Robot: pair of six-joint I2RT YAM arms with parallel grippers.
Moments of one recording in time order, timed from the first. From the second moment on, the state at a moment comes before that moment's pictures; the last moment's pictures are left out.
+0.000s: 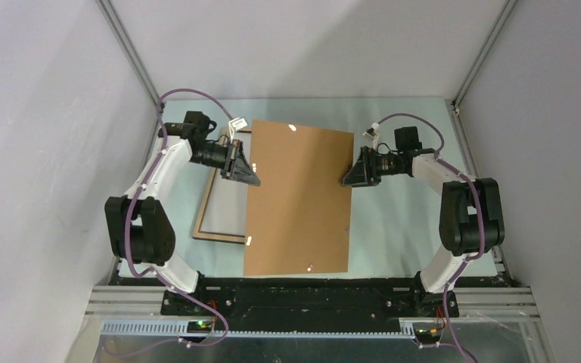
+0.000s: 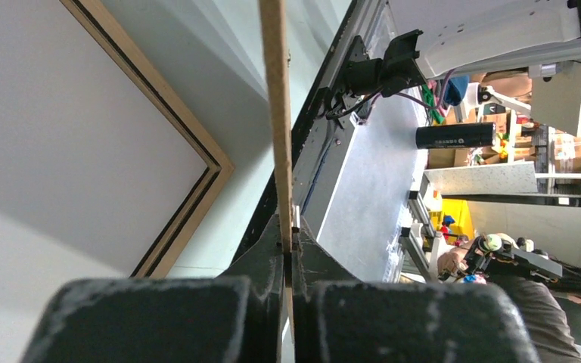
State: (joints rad) left arm -0.09 1.61 1.41 -1.17 1.13 0.31; right arm 0.10 1.71 1.11 -0.40 -1.12 0.10
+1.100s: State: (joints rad) left arm 0.02 1.78 1.54 -1.16 1.21 0.35; right arm 0.09 1.54 1.03 -0.18 -1.30 0.30
